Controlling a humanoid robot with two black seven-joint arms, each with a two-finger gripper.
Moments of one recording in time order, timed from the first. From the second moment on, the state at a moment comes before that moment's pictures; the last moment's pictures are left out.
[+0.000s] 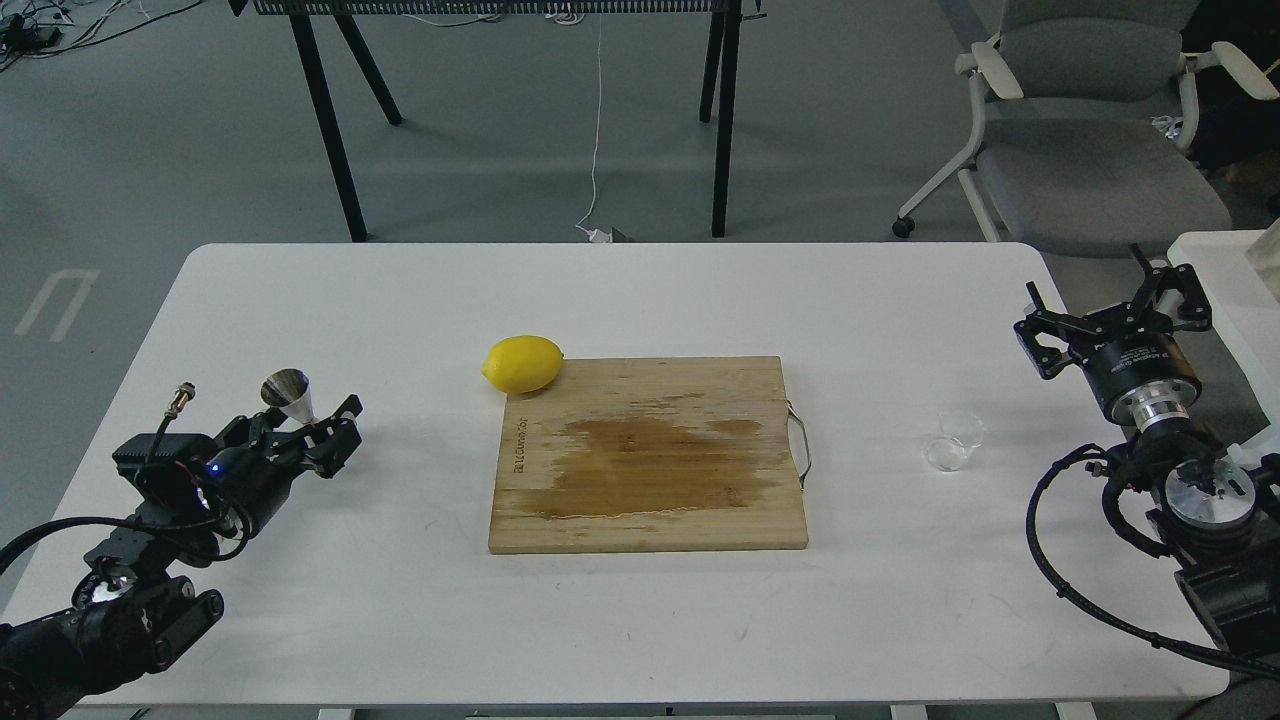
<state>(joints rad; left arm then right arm) -0.46 0.34 -0.50 -0.39 1.64 0.49 -0.49 0.47 -0.41 0.94 0.64 0.38 0.49 0.18</state>
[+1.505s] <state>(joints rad) -0.87 0.32 -0.46 -0.30 1.63 0.49 -0.49 0.47 -0.41 0.93 0.60 0.38 0.49 0.18</state>
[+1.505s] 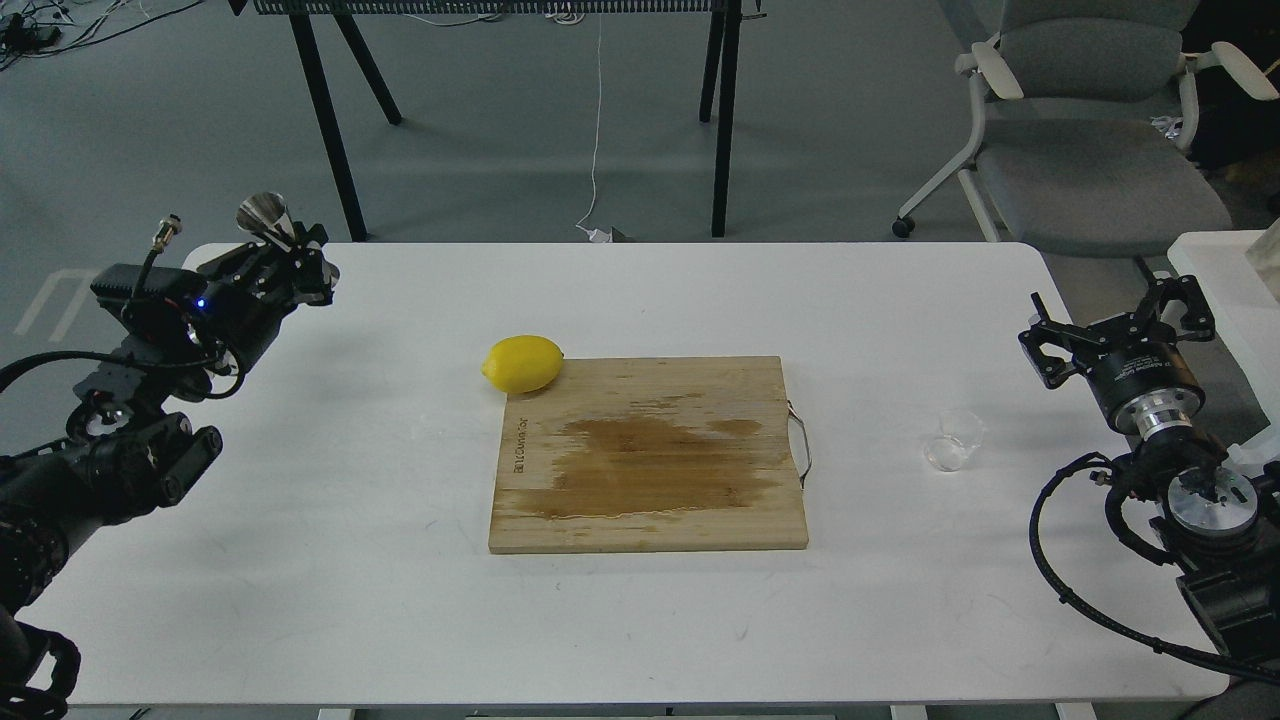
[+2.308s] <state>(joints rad) -0.93 -0.04 -0.11 -0.46 1.72 0.49 -0.49 0.47 -0.40 0.93 0.53 0.38 0.49 0.18</state>
